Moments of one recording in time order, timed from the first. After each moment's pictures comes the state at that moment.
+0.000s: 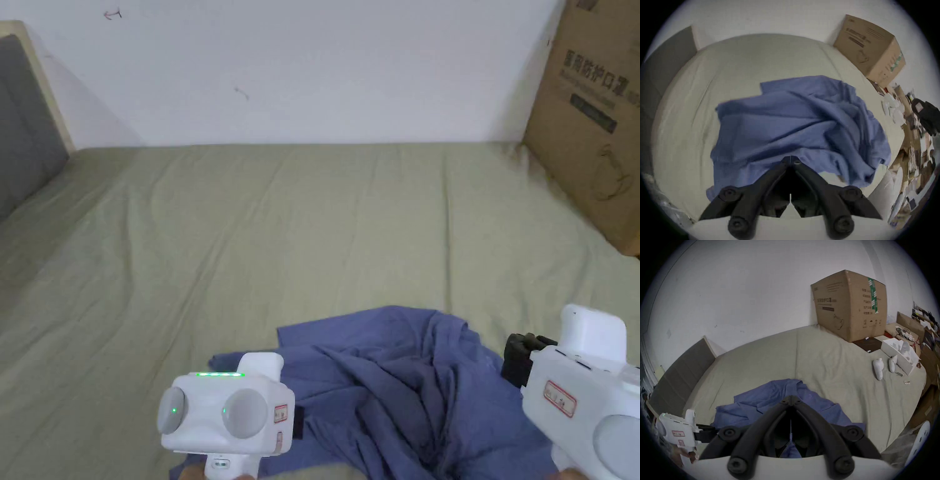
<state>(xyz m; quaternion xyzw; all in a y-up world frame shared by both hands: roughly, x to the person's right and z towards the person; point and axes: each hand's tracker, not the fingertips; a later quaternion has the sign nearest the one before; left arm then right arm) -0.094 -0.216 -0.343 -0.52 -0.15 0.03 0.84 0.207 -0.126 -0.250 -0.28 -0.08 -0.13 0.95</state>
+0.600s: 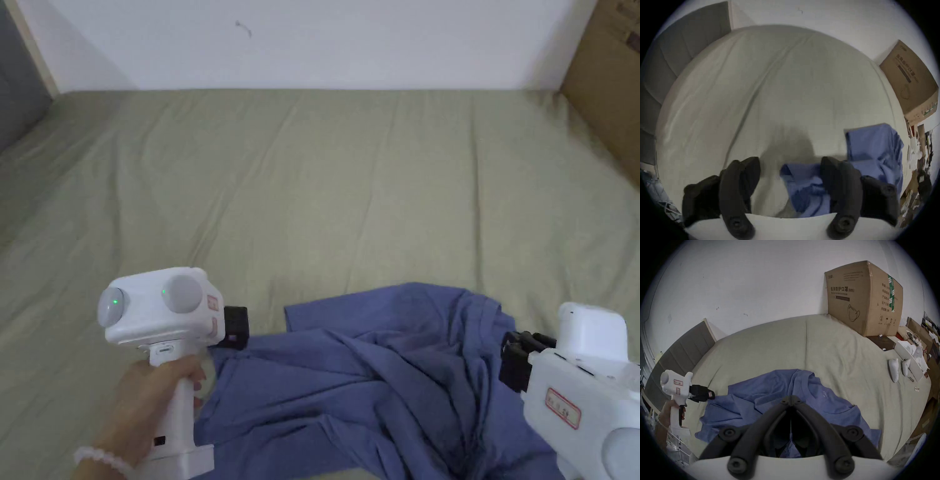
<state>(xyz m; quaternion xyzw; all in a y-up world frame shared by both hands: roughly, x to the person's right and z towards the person) -0.167 -0.252 -0.502 -0.56 -0.02 0.07 0.82 0.196 -0.167 -0.309 -0.33 -0.05 -0.11 0.94</state>
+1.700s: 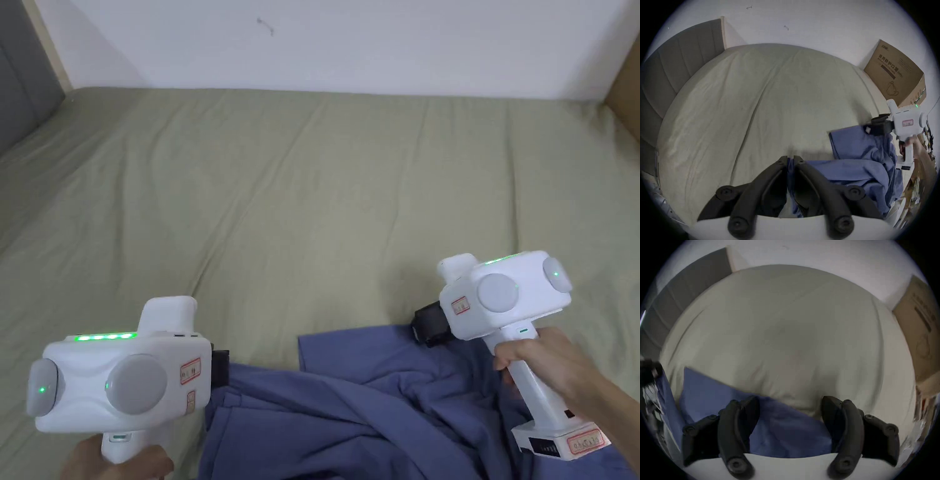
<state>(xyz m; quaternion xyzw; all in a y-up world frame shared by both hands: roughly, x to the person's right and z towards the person) -0.176 -0.215 -0.461 -0.47 -0.06 0.05 0.88 0.193 -0.277 -0.587 -0.54 0.12 0.05 0.83</state>
